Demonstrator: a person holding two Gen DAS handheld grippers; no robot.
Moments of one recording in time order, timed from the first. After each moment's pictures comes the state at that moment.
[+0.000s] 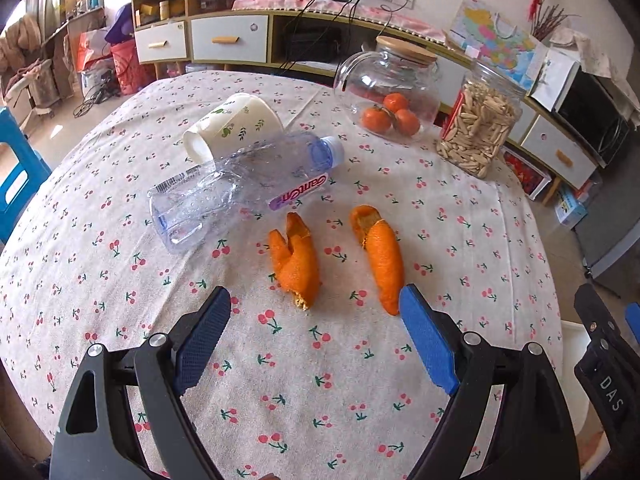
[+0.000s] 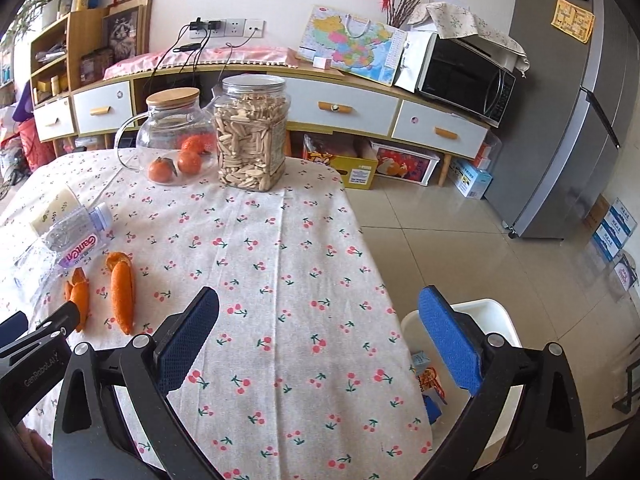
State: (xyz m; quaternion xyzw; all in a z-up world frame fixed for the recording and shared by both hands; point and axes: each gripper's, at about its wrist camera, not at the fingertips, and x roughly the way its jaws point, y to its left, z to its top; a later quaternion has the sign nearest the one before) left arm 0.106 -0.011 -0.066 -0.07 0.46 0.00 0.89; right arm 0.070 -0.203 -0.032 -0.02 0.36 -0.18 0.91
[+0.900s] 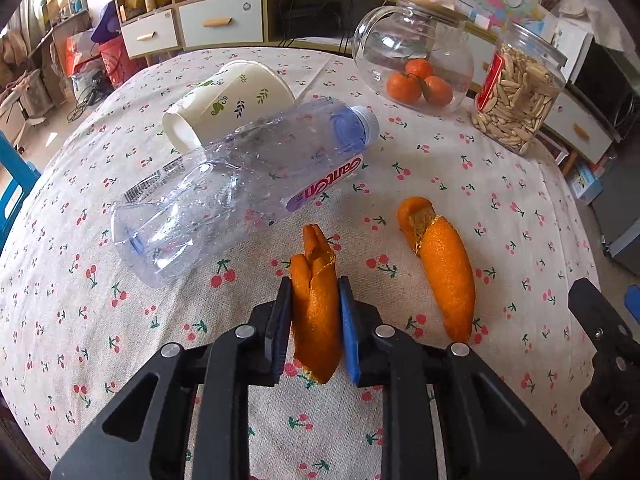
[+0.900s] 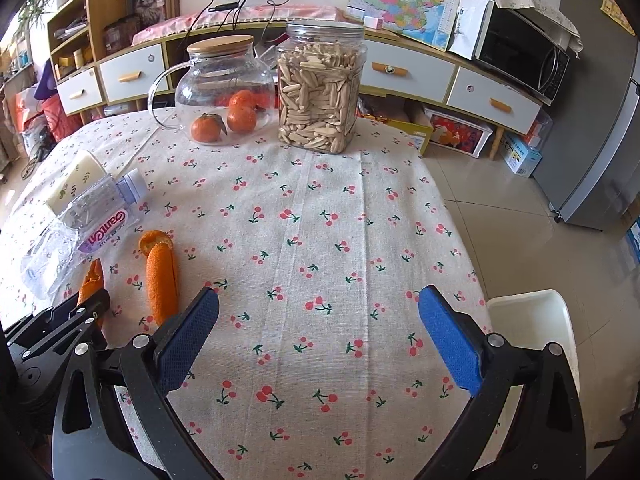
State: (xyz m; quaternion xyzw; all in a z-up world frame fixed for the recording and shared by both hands) left arm 0.143 0.003 -0.100 -0.02 0.48 -0.01 0.88; right arm 0.121 -0.172 -0.066 0.00 0.43 -0.10 0.90
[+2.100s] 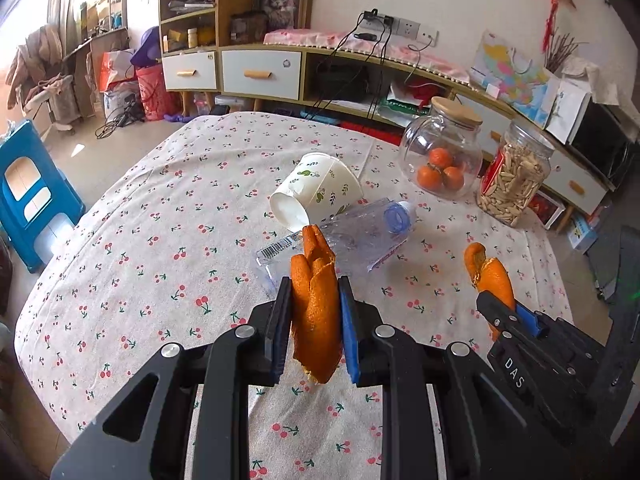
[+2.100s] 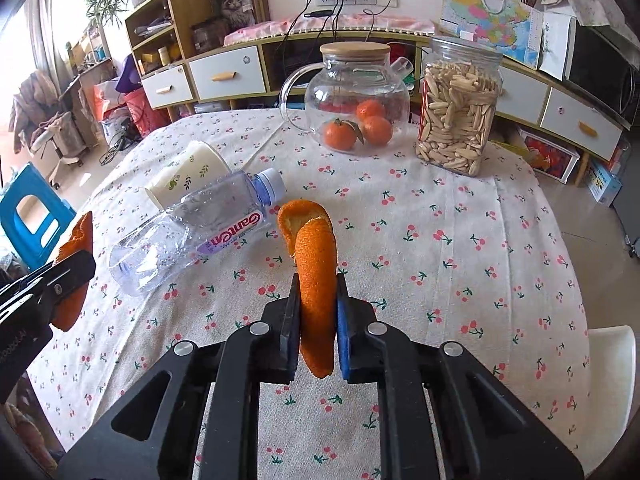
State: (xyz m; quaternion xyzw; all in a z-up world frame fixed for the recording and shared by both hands) left arm 0.100 0.057 -0.026 -0.06 0.40 0.02 0.92; right arm 0.125 -0.115 -0.057 0.03 0.40 0.05 0.92
